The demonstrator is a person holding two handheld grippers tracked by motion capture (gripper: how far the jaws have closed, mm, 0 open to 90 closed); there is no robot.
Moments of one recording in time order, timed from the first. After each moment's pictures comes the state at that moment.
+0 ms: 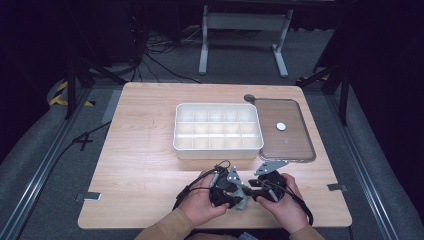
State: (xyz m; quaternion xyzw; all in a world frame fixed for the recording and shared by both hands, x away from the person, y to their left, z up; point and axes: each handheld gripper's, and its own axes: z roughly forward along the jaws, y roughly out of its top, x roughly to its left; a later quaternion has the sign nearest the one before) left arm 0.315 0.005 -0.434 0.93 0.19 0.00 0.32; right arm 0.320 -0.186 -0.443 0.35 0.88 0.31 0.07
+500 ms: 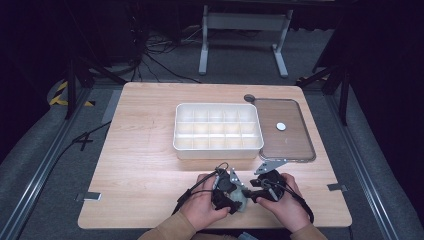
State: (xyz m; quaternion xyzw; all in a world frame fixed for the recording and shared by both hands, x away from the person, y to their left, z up) left arm 0.316 0.000 -0.449 0.94 0.23 0.02 0.27; right arm 0.322 -0.187 -0.445 0.36 0.88 0.31 0.04
